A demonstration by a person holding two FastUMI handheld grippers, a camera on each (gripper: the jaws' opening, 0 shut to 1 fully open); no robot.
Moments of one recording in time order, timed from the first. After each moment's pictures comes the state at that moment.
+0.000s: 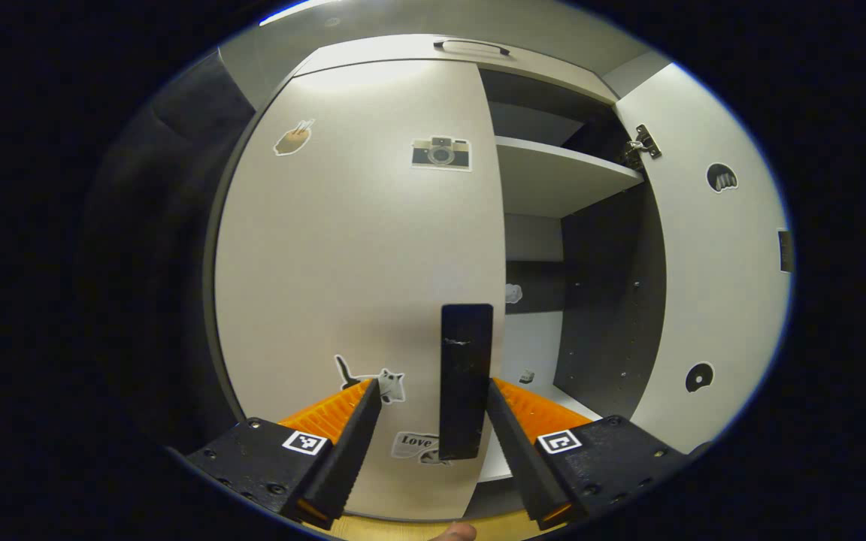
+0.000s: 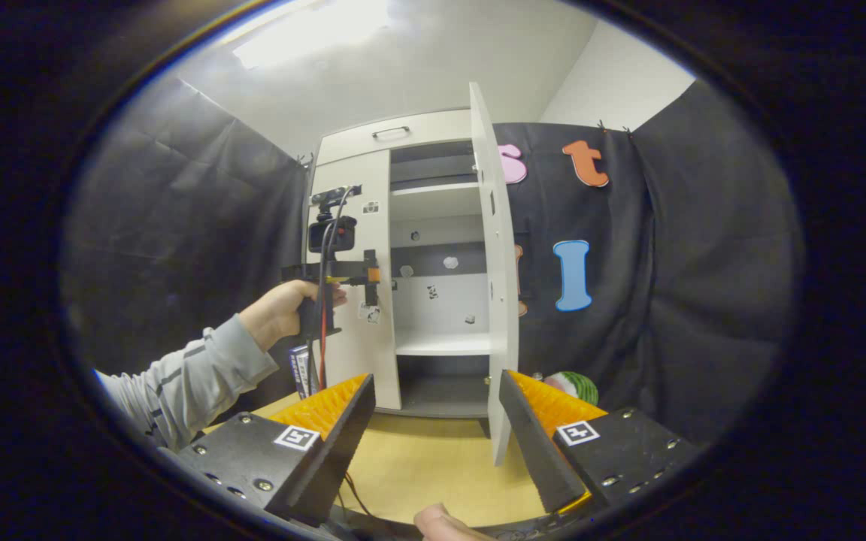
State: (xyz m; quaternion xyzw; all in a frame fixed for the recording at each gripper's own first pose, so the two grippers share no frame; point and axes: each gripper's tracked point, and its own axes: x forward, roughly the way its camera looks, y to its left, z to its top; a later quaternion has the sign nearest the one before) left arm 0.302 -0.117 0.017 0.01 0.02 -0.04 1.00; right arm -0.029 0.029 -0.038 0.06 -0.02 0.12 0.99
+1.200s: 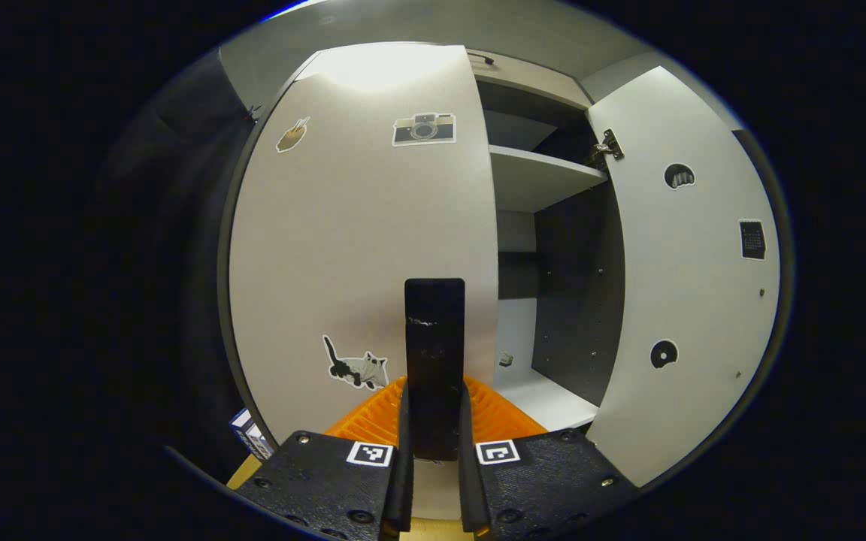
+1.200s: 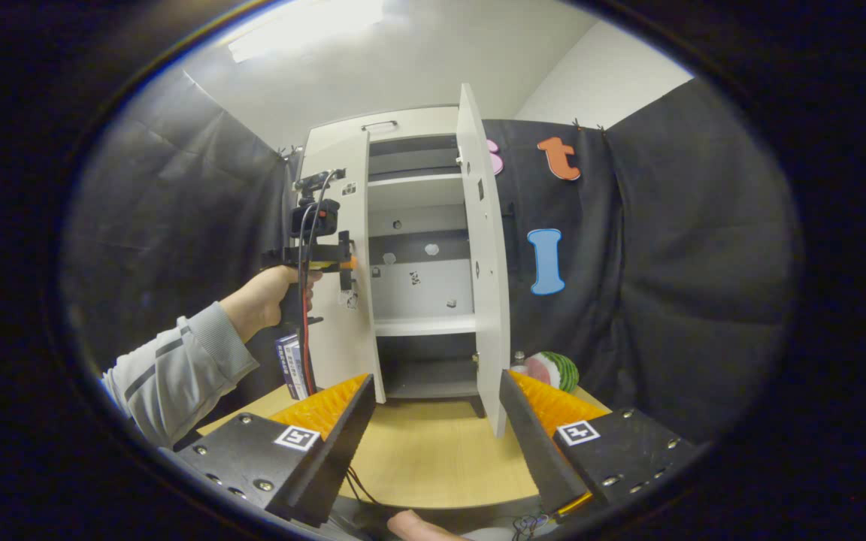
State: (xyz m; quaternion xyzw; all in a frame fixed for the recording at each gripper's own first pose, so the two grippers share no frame) left arm 0.239 -0.108 0.008 0.01 0.04 -0.07 1.00; right arm -0.068 0.033 -0.062 0.06 -0.01 0.05 1.00
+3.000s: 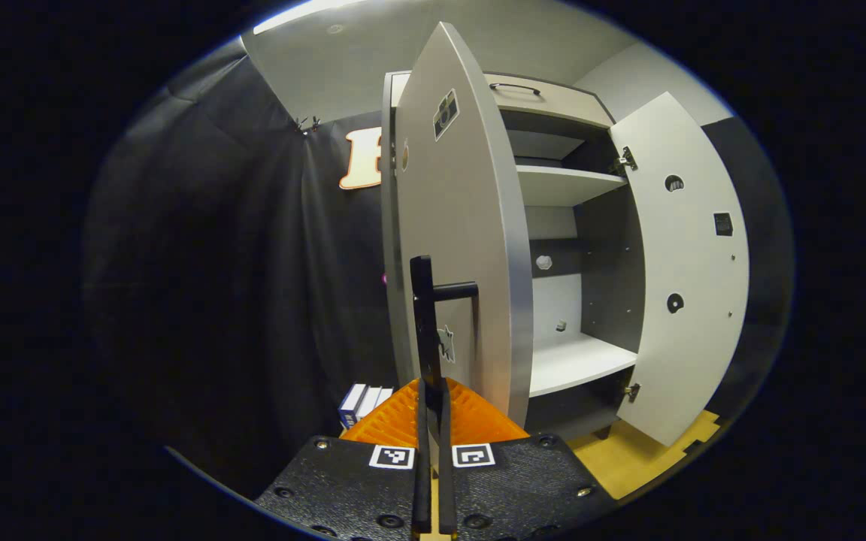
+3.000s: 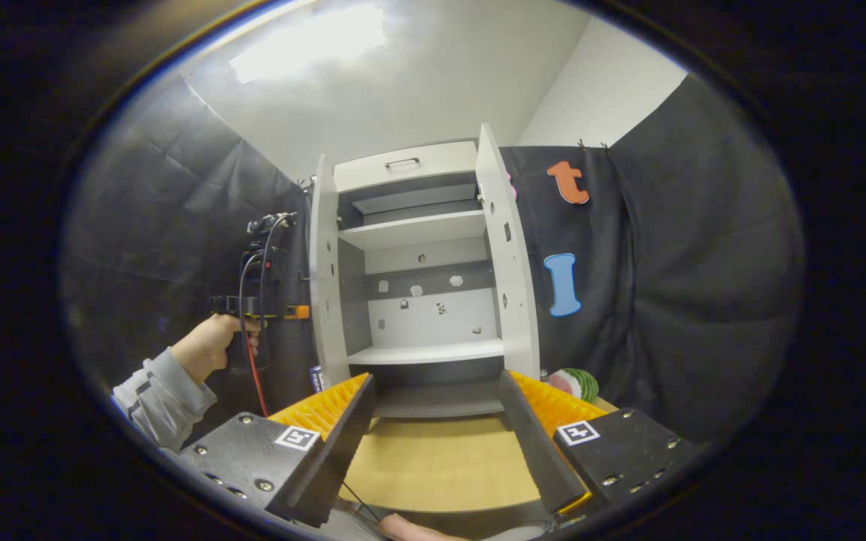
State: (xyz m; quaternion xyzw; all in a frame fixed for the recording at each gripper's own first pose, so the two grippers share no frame) left arm 0.114 0.065 0.016 0.06 0.05 0.01 1.00; right arm -0.135 0.077 -0.028 0.08 -0.07 0.08 0.99
